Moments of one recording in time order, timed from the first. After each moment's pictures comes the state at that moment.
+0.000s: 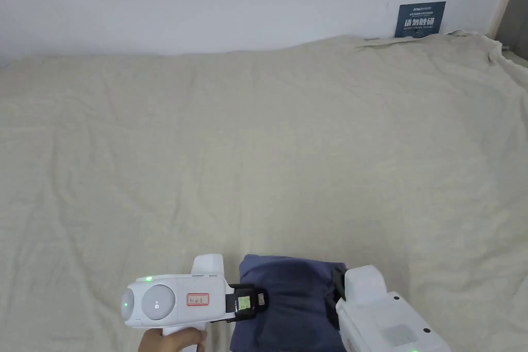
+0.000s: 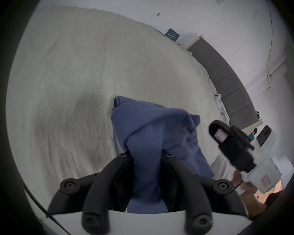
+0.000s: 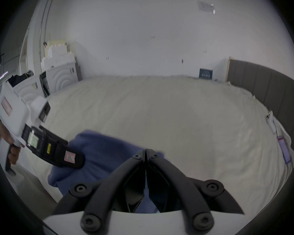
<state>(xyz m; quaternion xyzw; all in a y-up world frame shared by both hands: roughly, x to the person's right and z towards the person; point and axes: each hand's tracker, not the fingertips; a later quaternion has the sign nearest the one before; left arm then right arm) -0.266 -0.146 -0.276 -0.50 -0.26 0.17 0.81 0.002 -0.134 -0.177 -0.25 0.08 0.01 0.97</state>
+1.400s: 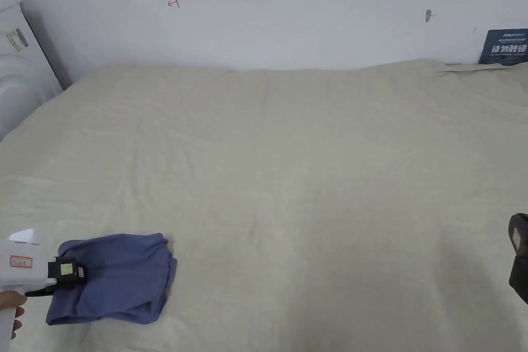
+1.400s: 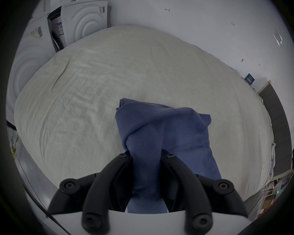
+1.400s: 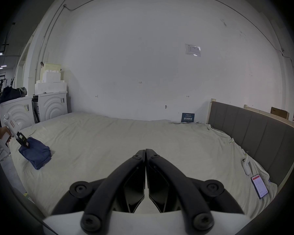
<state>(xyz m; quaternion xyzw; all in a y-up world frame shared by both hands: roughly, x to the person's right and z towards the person) -0.631 -0.083 -0.313 -0.48 0.07 0.14 0.86 0.027 -0.020 -0.186 -0.10 0.02 0.04 0.99</state>
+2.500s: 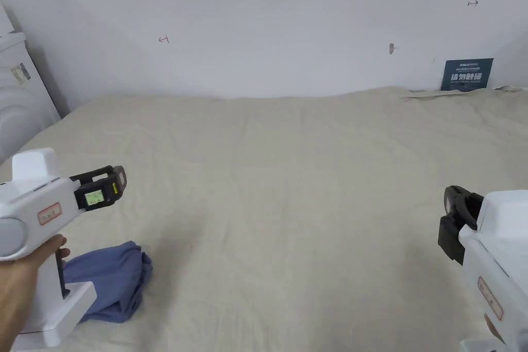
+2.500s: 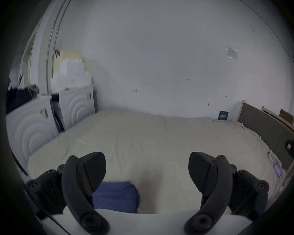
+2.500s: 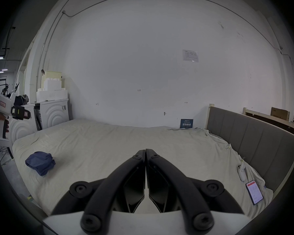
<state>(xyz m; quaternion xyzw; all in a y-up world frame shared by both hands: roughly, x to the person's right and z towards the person) -0.433 0.088 -0.231 -0.15 0.05 0.02 0.99 0.061 0.023 -0.170 -0.08 0.02 0.03 1.00</state>
